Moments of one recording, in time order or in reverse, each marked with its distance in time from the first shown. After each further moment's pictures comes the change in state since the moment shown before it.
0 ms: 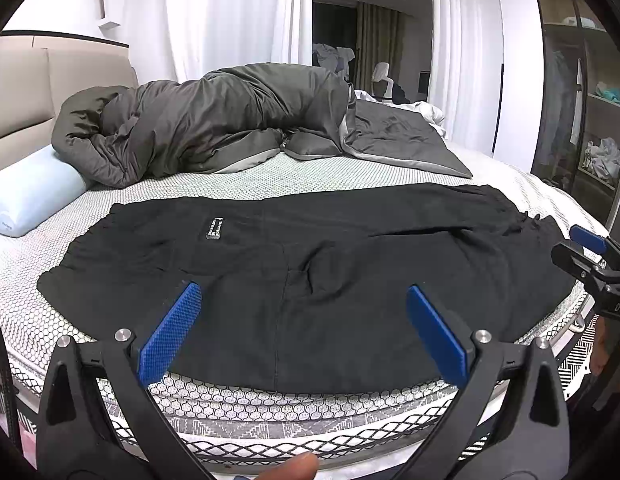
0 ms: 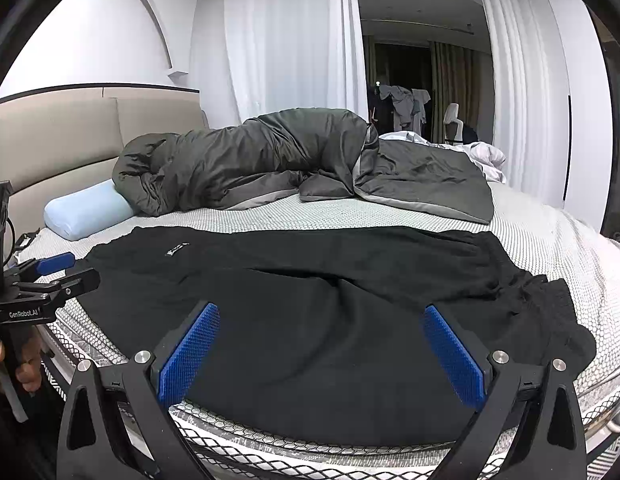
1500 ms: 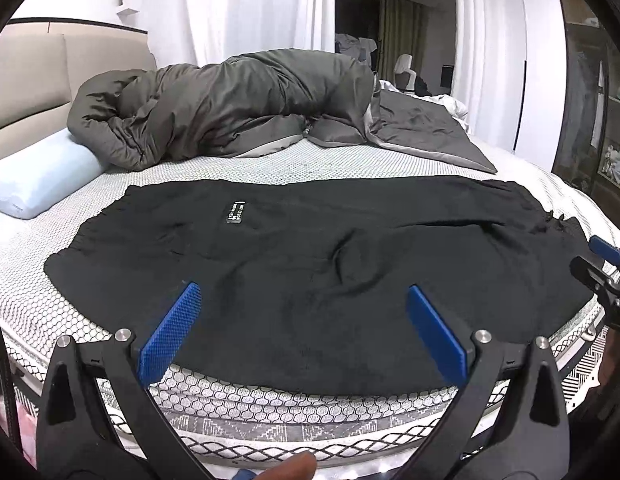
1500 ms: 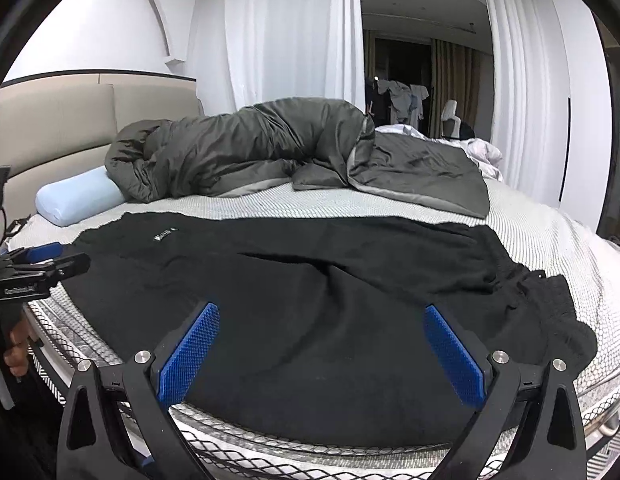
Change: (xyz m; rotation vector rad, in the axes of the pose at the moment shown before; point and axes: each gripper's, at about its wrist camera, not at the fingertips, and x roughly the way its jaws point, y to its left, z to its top) left arm 0.020 0.018 -0.003 -0.036 0.049 0.072; right arm 0.021 -0.005 -0.013 -0.015 0.028 -0.027
